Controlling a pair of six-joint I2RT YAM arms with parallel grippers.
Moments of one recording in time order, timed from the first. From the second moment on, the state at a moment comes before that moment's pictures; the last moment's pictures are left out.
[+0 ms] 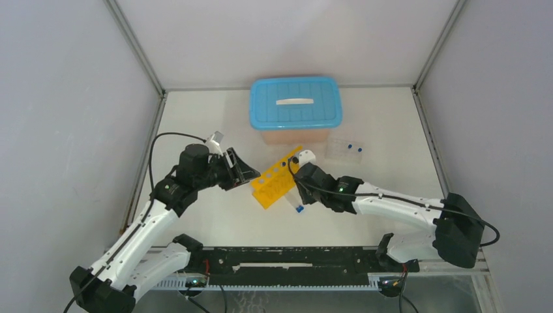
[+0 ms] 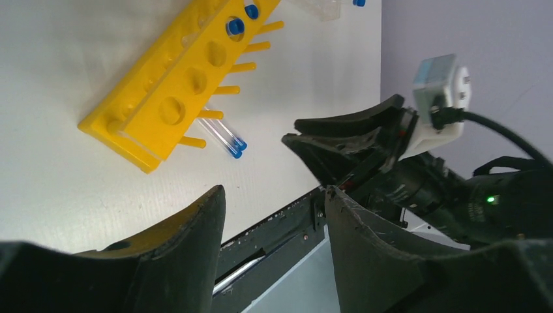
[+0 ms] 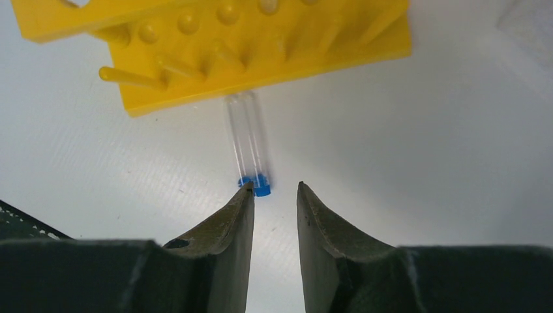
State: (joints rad) left arm -0.47 0.85 0.77 -0.48 0.34 -0.86; right arm 0.98 1.27 0.85 -0.46 0.31 0.40
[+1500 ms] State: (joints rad) left arm -0.47 0.82 0.76 -0.52 0.34 -0.86; right arm 1.06 1.48 0.66 -0.10 0.33 0.43
